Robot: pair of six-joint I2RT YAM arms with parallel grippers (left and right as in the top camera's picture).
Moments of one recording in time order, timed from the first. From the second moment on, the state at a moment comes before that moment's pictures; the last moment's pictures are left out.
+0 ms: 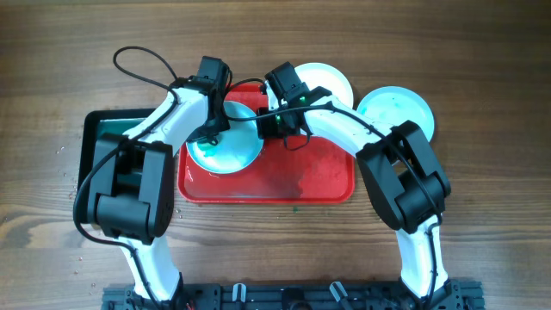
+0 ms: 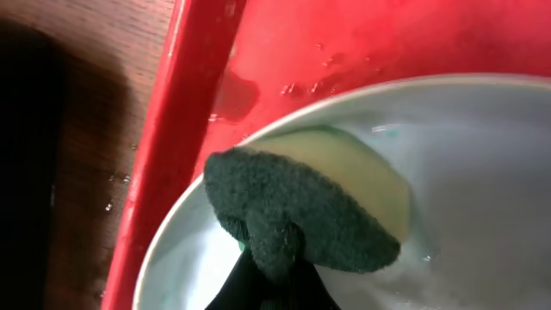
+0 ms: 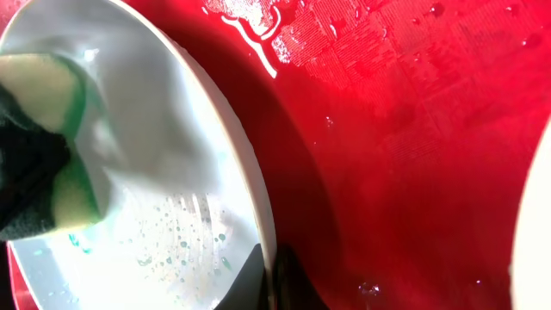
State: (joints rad) left arm -0.23 2.01 1.32 -0.79 -0.24 -0.55; right arm 0.57 2.19 1.49 -0.45 -0.35 0.46
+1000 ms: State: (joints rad) left arm -0.33 1.99 1.29 -0.87 -0.16 -0.61; right arm 0.56 2.19 1.49 -0.46 -0.37 0.44
